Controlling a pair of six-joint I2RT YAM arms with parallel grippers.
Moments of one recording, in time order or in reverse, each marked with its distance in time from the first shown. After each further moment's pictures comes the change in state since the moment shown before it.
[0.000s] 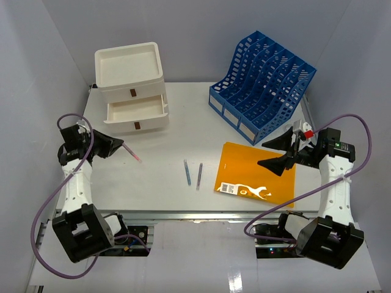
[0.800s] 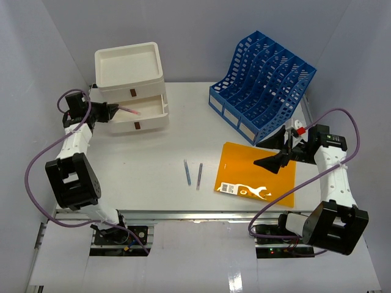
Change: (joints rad) left arm -0.106 0.494 0.387 0.296 -0.175 -0.537; right arm 0.094 0.117 0.000 0.017 0.011 -0.070
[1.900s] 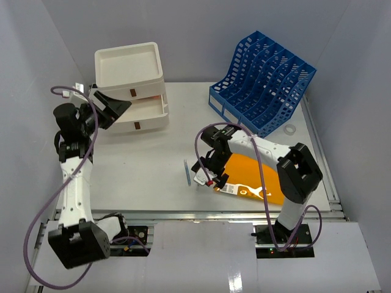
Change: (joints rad) left arm -0.037 -0.572 -0.222 0.045 0.267 0.564; right arm 1.016 0.605 0.340 0.197 0.848 -0.498
